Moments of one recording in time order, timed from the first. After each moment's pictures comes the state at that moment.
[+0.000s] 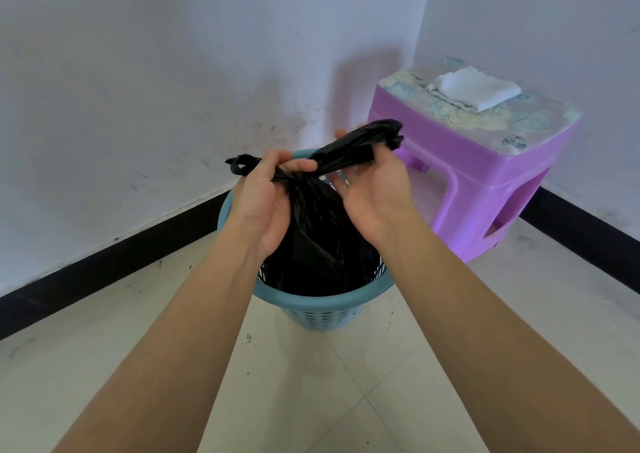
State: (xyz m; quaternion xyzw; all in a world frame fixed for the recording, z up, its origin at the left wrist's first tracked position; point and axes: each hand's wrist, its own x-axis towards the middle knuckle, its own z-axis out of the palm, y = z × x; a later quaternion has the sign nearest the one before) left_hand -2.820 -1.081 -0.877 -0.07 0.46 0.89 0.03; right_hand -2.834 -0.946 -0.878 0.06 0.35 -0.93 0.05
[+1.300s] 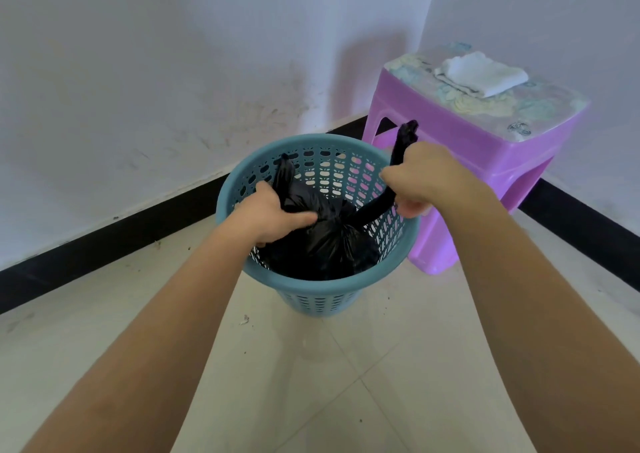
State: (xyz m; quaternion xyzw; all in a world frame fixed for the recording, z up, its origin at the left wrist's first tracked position) left_hand -2.804 -1.105 -0.898 -0.12 0.93 0.31 0.18; right_hand -2.830 -0.885 -0.853 0.07 0.96 -0.24 0.13
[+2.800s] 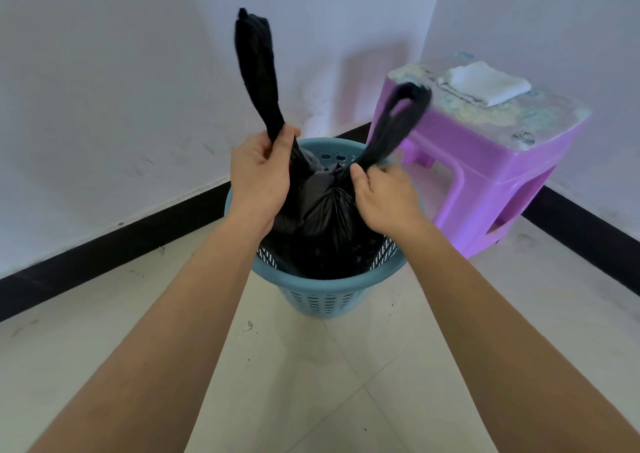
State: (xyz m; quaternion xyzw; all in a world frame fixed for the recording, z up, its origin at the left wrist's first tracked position) left_hand -2.819 -1.088 -0.872 -0.09 0.72 0.66 -0.18; right_hand -2.831 -0.926 -0.911 0.02 0.97 -0.26 -0.04
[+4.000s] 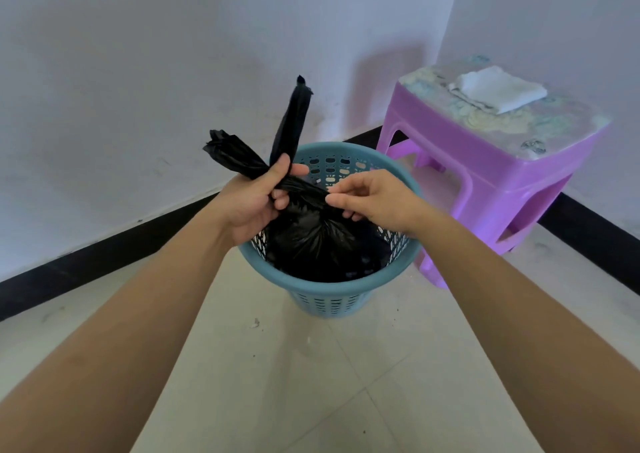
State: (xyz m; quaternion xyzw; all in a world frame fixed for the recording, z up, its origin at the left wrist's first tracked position) left_hand -2.818 -1.127 -0.884 -0.05 0.65 0.75 0.12; right_hand -2.847 -0.915 -0.906 -0.17 0.81 -0.54 0.15
